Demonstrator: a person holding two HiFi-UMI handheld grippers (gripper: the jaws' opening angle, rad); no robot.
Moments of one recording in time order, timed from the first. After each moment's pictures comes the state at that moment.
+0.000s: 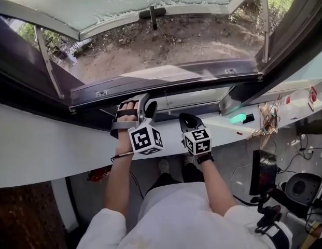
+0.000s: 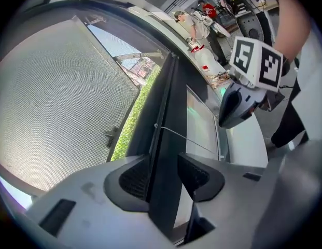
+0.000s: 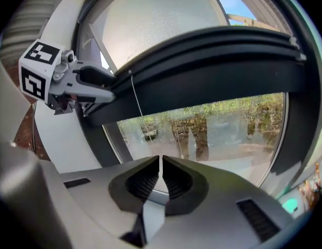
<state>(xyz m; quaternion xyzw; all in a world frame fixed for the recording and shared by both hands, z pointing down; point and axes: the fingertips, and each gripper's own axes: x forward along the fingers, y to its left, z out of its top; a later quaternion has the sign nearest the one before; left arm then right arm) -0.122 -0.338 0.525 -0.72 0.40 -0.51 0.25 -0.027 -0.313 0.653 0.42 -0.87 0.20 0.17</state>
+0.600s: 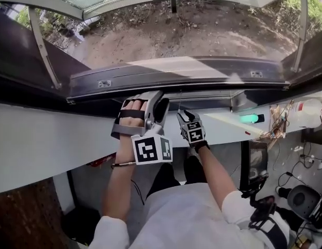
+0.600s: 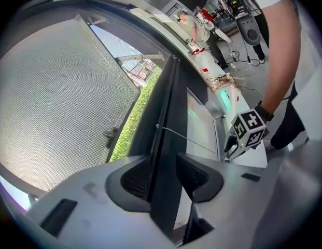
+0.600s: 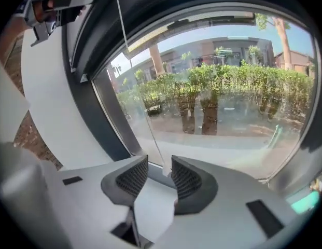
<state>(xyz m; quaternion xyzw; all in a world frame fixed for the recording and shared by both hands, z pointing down) -0.122 -0.339 0.523 -0.73 0.40 -0.50 0.25 -0.071 -0.333 0.838 0.36 -0.86 0.24 0.28</state>
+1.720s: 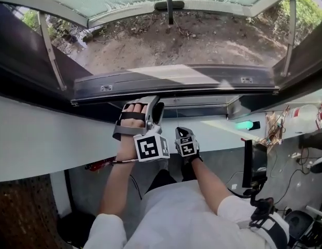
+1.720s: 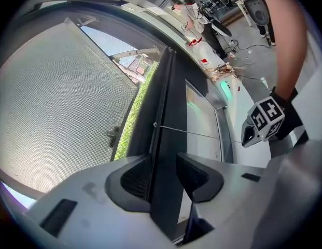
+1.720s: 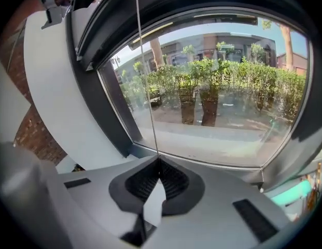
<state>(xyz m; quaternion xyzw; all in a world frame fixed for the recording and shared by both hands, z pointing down) -0.123 -0.338 0.530 -0.69 0.41 -0.54 0.26 -0.059 -0.277 0.852 0.36 -0.84 0.24 0.32</state>
